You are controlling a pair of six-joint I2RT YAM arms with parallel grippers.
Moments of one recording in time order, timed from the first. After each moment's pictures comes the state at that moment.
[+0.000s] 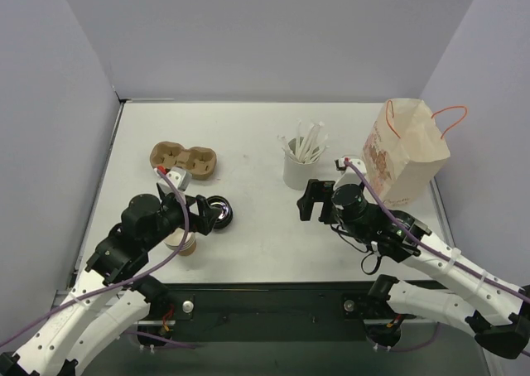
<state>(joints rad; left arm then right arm) -0.59 0.58 0.70 -0.46 0.02 -0.28 0.92 0.87 0.91 -0.64 0.47 0.64</state>
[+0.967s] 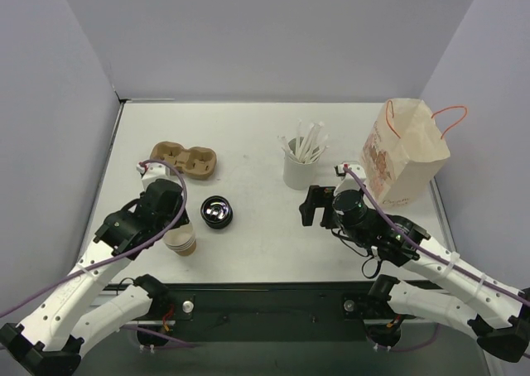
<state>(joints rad) -0.59 0.81 0.91 -0.96 -0.48 -0.68 0.92 0.83 0.83 -0.61 0.47 0.62</state>
